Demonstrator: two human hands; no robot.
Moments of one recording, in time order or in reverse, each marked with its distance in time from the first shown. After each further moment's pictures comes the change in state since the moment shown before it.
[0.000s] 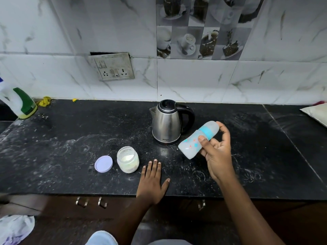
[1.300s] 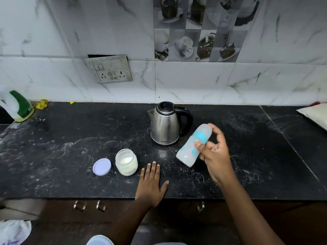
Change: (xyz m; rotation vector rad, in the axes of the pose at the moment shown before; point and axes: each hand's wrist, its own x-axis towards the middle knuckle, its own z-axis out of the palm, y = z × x) left_hand 0.001 -0.001 0.000 0.000 -0.029 -0.006; right_hand -0.002 -0.001 0.000 -0.059 -0.039 0.019
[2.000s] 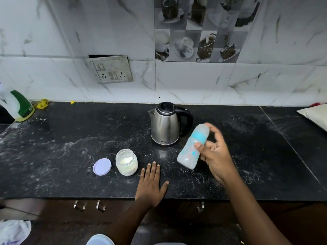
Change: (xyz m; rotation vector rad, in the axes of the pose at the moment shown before) left_hand -0.001 0.000 0.001 -0.007 0.003 0.000; right_hand 0.002 -0.010 -0.005 -0.081 -0.087 0.024
